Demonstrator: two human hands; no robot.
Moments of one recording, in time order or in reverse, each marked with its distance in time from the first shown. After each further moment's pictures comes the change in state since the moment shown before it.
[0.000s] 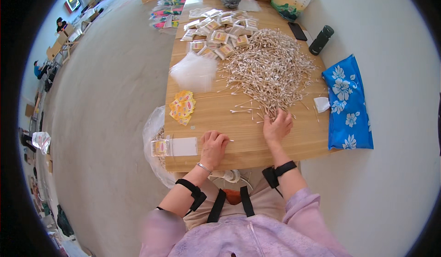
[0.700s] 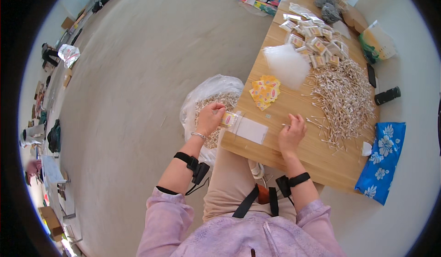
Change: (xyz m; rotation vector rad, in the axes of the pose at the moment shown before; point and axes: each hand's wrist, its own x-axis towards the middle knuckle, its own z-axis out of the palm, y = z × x) left_hand -0.056 -0.176 -0.131 -0.423 0.221 -0.693; right_hand -0.094 -0.125 0.021 0.196 -0.326 -0.514
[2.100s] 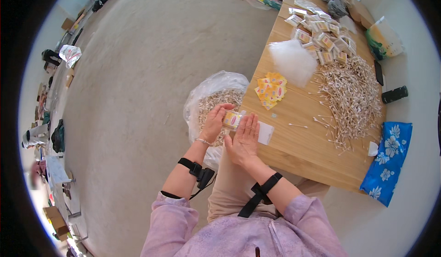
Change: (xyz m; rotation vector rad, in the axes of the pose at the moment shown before) left_hand -0.014 -0.001 0.012 -0.598 -0.192 -0.113; right_hand -0.064 -0.119 0.027 0.129 -0.587 -0.223
